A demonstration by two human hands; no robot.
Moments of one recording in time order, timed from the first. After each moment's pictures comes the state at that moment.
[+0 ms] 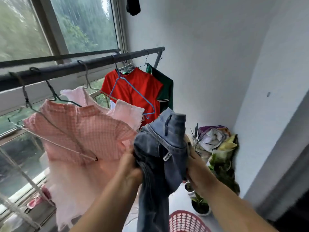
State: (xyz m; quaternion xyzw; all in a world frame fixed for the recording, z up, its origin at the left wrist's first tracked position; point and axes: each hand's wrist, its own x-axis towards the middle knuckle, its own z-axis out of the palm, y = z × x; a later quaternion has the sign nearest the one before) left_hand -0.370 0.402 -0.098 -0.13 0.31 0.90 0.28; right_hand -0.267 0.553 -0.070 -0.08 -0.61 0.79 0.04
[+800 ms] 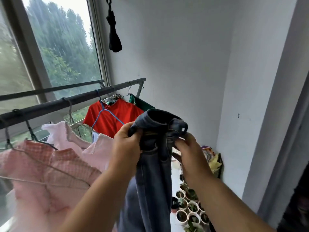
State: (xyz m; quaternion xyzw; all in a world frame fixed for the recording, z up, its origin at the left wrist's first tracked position) left_hand -0.336 0.441 0.049 0.15 0.62 0.77 -0.06; right_hand -0.285 0.582 0.012 -0.08 -0.62 0.73 0.26
